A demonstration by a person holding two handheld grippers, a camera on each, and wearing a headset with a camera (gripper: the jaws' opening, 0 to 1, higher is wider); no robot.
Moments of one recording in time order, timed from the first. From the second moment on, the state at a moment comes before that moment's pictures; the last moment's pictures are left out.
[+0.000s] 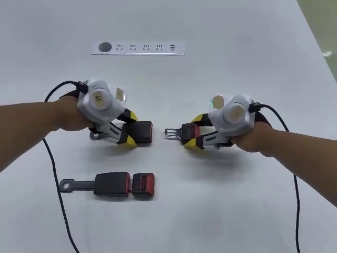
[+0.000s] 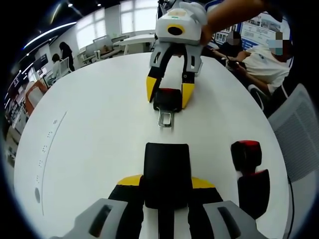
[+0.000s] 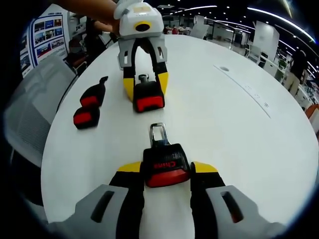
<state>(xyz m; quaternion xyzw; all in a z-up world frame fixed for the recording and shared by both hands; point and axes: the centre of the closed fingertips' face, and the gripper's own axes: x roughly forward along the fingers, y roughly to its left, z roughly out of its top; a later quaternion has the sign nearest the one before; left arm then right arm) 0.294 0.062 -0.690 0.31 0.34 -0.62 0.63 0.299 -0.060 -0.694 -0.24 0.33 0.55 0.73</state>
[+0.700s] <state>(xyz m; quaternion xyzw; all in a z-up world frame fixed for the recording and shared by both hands) 0.291 0.060 -0.688 0.31 0.34 -0.62 0.63 0.282 -0.098 -0.685 -0.24 0.34 0.54 0.73</state>
